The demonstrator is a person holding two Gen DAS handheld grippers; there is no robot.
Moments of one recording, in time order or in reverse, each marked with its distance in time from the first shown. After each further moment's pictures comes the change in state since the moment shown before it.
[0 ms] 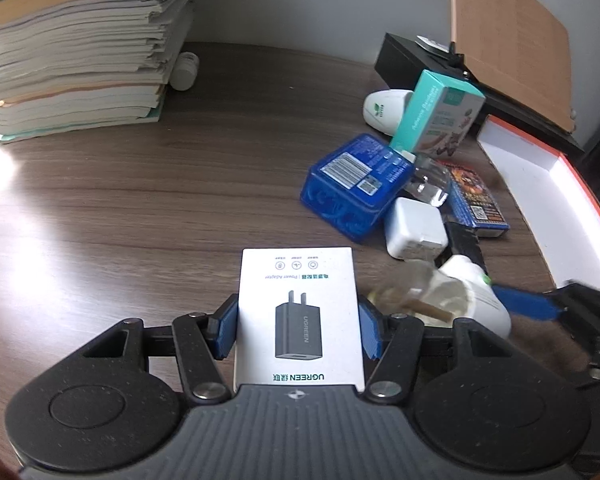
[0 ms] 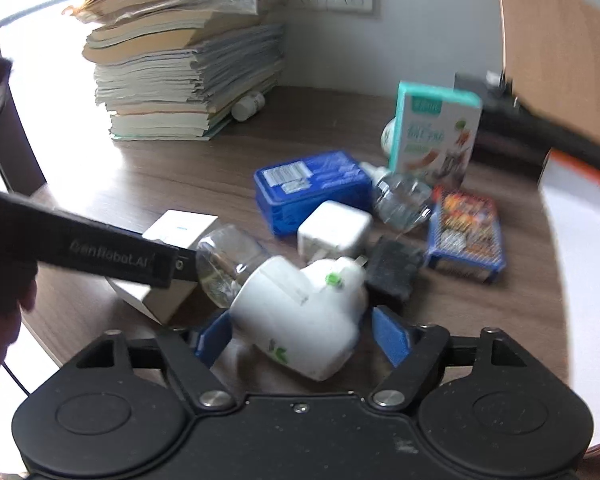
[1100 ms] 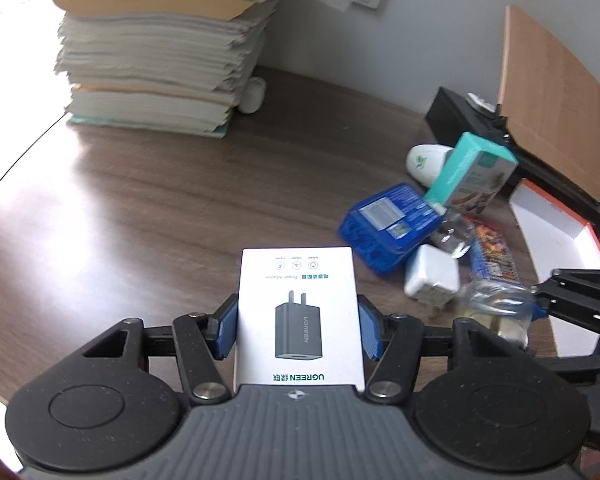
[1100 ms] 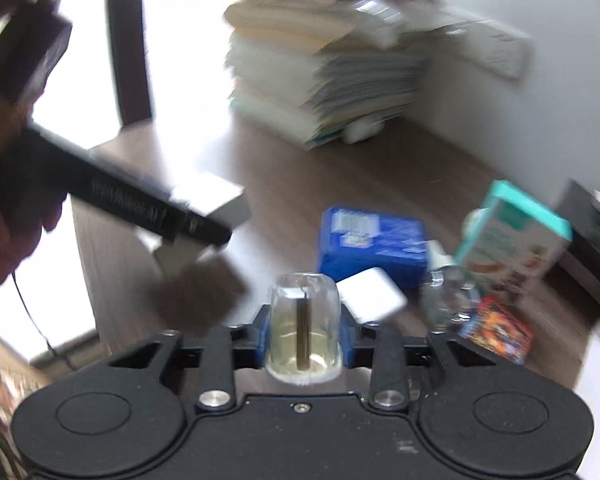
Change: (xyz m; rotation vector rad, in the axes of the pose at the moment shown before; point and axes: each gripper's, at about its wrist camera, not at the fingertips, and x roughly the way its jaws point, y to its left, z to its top) left arm -0.031 0.001 0.003 -0.165 -0.095 0.086; right arm -0.005 -0.026 0.037 -0.359 -0.006 0.266
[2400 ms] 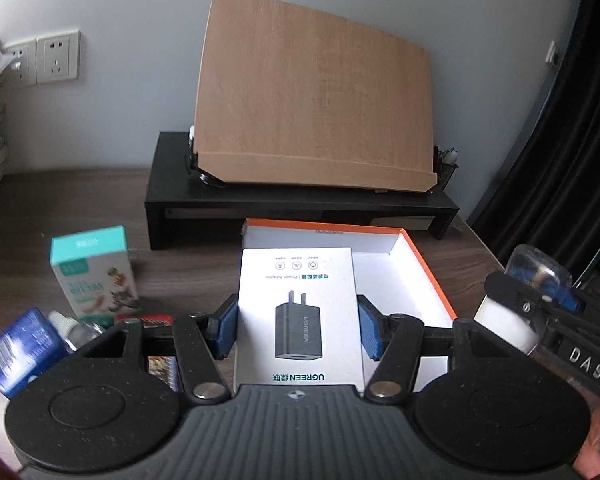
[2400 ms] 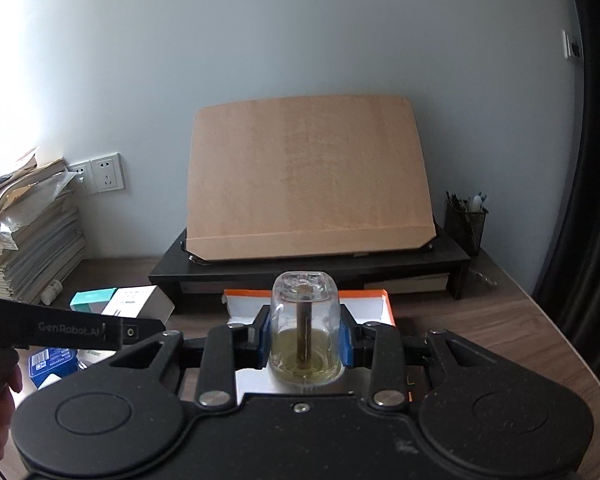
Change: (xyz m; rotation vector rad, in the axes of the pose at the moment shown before) left arm 0.023 -0.283 0.033 0.257 -0.072 -0.273; right arm -0.223 -0.177 -0.116 0.598 -0.303 -0.619
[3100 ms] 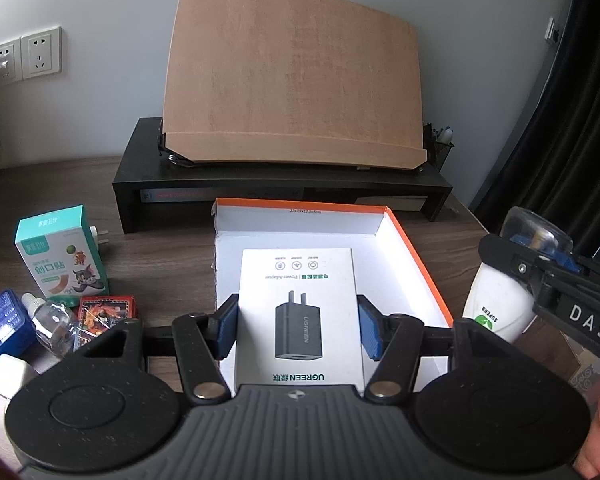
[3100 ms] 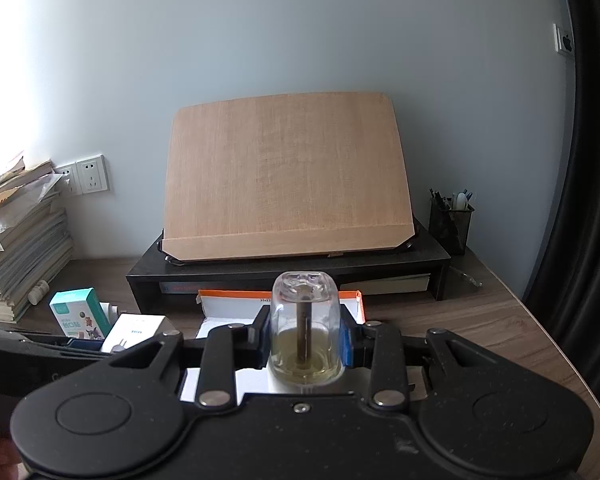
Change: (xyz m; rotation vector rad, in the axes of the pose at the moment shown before) left arm 0.016 -0.038 -0.012 0.031 0.024 0.032; right arm 0.004 -0.025 0.006 0.005 0.001 -0.021
